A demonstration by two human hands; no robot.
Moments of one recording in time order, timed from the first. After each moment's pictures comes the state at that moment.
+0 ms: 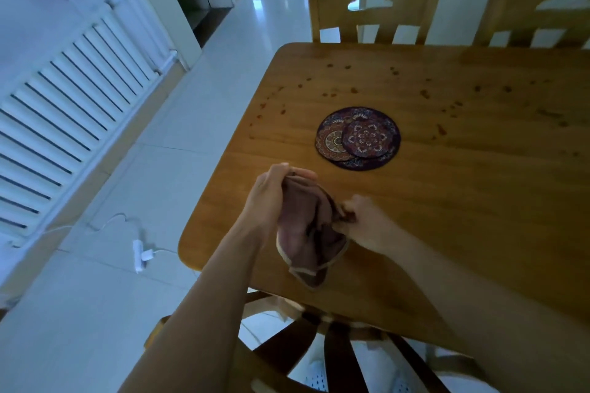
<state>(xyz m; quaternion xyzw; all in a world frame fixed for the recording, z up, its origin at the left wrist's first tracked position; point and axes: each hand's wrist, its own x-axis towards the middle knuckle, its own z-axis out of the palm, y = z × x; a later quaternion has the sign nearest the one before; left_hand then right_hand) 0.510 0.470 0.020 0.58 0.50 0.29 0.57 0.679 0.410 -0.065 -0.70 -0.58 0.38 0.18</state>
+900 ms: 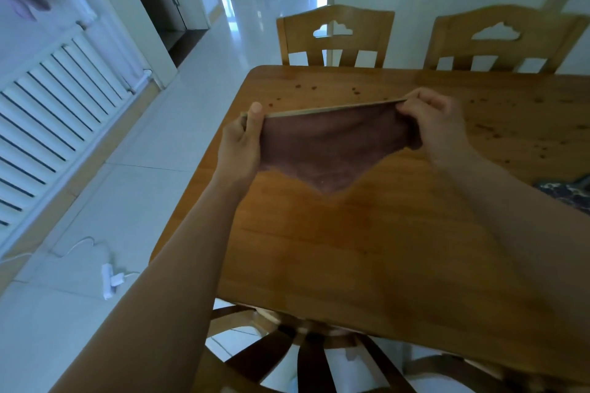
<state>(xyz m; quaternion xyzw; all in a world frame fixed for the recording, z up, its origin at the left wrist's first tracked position) 0.555 0.501 0.073 0.68 0.49 0.40 0.38 0.789 0.399 0.086 -0.66 -0.38 0.28 0.59</state>
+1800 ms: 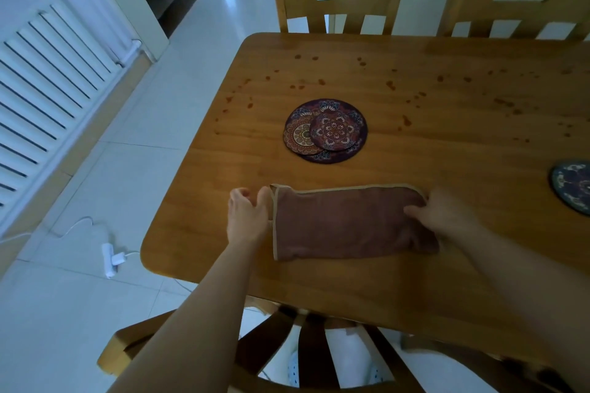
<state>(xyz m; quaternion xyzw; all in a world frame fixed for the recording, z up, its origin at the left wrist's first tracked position) 0.521 0.479 -0.089 0.57 0.70 0.20 0.39 0.821 0.354 -0.084 -0.90 -0.33 0.29 0.04</state>
